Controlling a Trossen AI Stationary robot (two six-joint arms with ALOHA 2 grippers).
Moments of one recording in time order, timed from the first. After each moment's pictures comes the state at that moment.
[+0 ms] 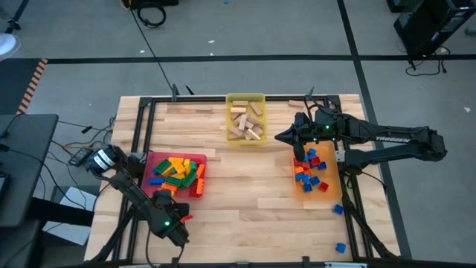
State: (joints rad) left arm -0.82 1.82 1.12 -1.24 -0.01 -2.39; right arm -0.21 0.91 0.74 -0.20 -0.14 0.30
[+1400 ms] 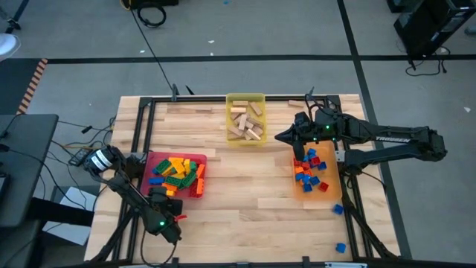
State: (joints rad) left arm -0.87 1.82 0.97 -1.20 -0.04 -2.38; right arm -0.21 0.91 0.74 -0.19 -0.13 0.36
